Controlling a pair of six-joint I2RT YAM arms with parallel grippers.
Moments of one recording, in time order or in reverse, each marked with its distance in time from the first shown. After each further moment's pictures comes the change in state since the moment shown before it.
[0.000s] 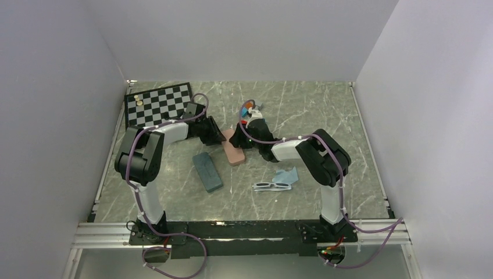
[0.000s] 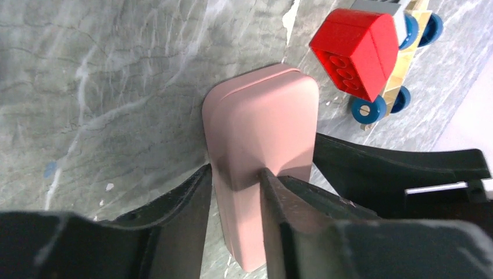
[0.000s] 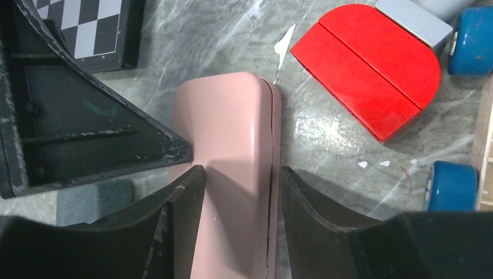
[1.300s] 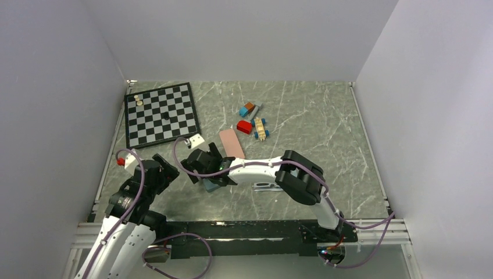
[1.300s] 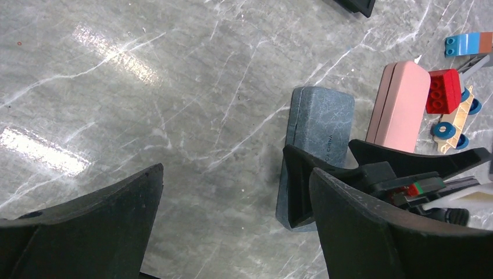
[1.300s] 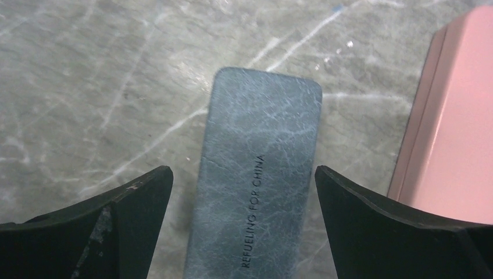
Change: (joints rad) left arm -0.015 -1.456 -0.575 -0.720 -0.727 -0.206; right arm 0.510 0.099 0.454 -0.594 0.473 -0.217
